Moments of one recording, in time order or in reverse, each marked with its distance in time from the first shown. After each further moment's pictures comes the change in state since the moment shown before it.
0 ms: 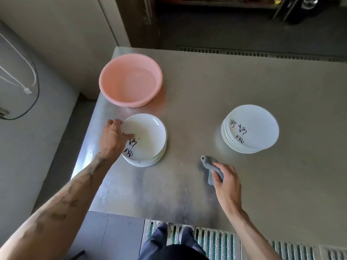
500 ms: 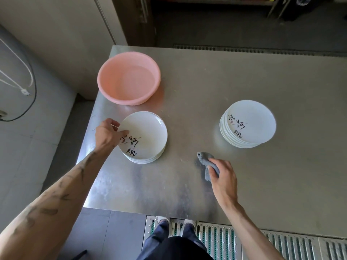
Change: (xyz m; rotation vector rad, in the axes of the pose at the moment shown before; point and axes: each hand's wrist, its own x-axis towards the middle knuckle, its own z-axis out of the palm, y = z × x) left_hand 0.008 -0.011 -0.012 -0.319 -0.025 -0.225; right_hand -0.009 -0.011 0.005 0.009 0.003 -0.011
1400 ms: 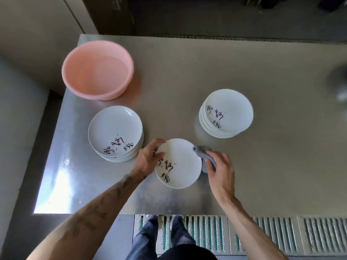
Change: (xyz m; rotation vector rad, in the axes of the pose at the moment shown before) left_hand -0.107 0.003 0.166 -0.176 -0.496 0.417; right_hand 0.001 0.029 -0.037 -0.072 0.119 -0.088
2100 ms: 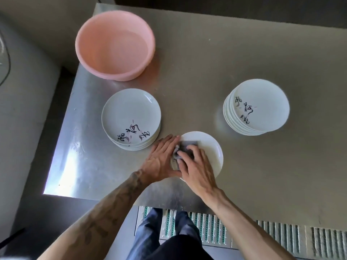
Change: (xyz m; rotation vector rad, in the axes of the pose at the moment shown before) left_hand -0.019 -0.049 0.003 0.603 -0.144 0.301; right_hand -0.007 -0.015 0.113 -0.306 -0.361 -0.325
